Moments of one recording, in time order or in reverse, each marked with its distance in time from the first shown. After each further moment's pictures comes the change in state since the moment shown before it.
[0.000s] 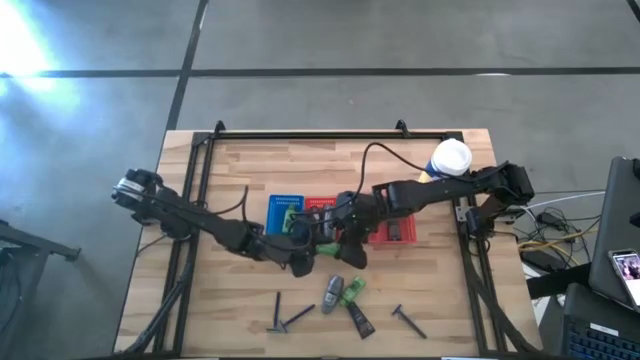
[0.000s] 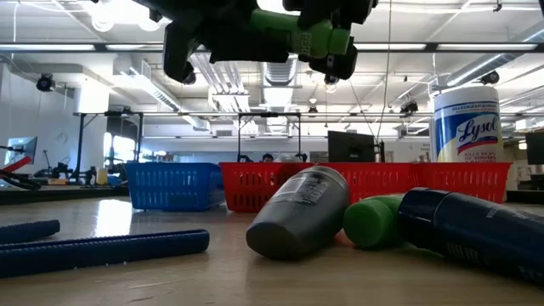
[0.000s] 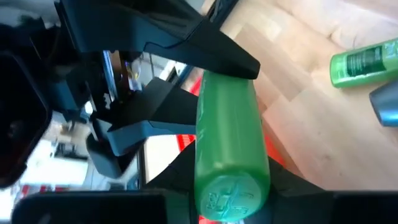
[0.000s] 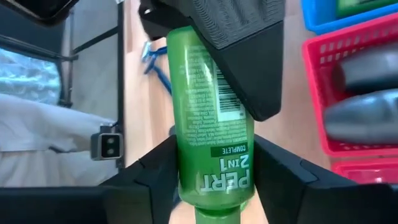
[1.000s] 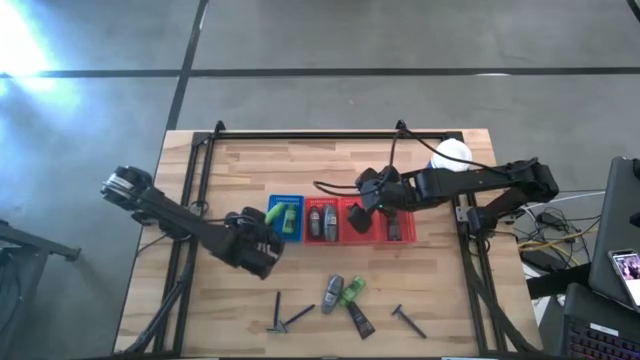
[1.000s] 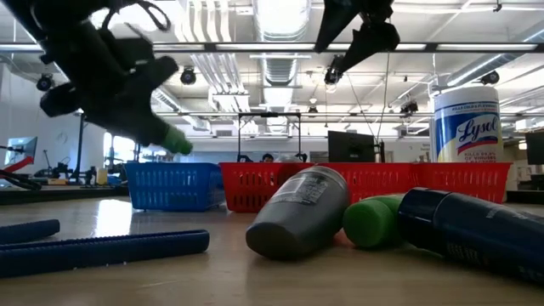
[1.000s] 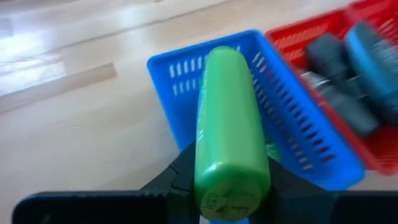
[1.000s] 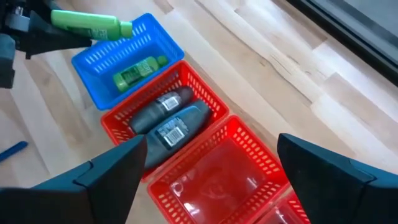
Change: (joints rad) left arm -0.090 -0.086 -0.098 -1.005 -0.304 -2.362; right arm 0.001 -0.193 -0.012 -0.251 0.742 0.216
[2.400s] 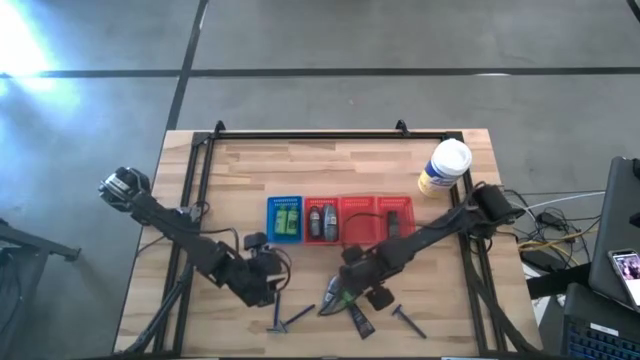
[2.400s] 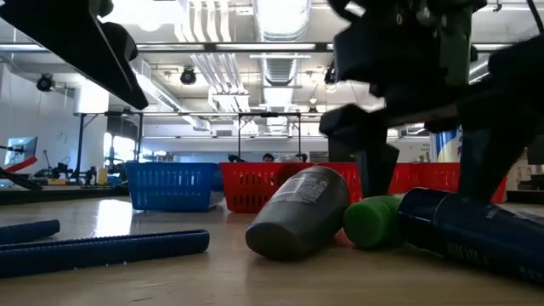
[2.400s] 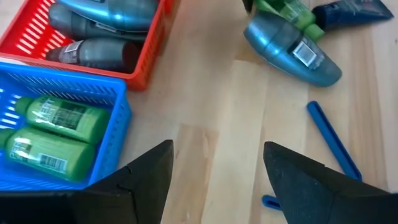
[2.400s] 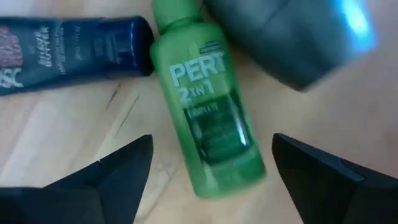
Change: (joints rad) left arm -0.182 -0.020 0.112 0.262 0.309 0.853; right arm 0.297 0.443 -0.152 0.292 -0.479 -0.786
